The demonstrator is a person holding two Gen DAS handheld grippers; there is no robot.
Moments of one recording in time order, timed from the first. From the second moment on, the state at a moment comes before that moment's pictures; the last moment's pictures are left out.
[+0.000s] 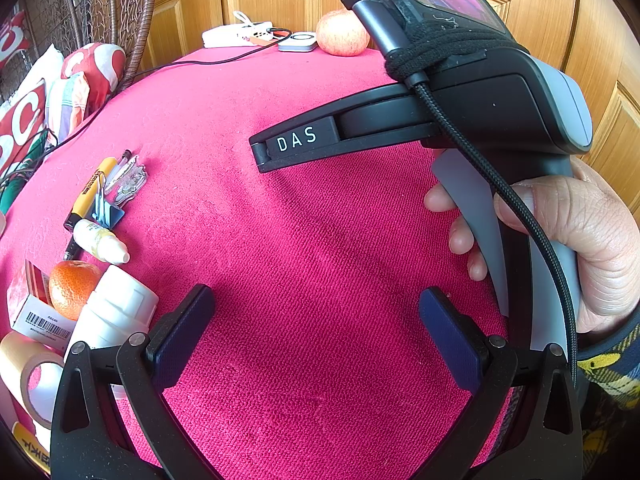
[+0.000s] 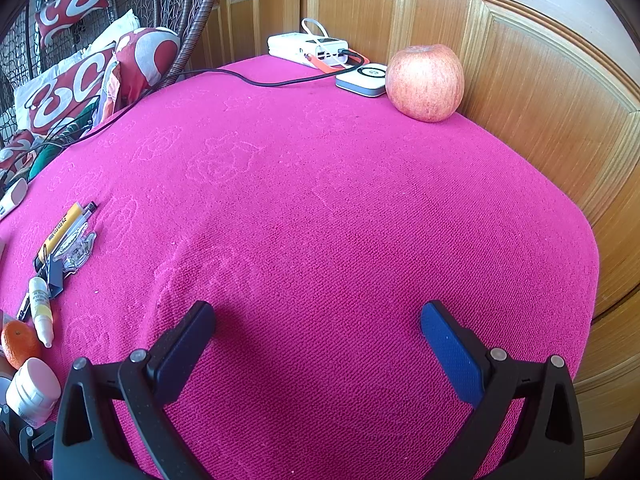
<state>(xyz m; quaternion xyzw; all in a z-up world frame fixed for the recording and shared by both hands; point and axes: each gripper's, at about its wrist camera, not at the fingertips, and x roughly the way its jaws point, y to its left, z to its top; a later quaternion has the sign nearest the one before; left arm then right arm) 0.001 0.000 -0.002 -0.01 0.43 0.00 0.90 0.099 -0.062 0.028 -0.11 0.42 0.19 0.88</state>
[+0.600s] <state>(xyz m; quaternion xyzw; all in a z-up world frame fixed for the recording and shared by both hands) -0.048 0.011 0.030 -0.05 0.37 0.02 0.93 0.100 -0.062 0.028 -0.11 0.43 0.19 0.88</state>
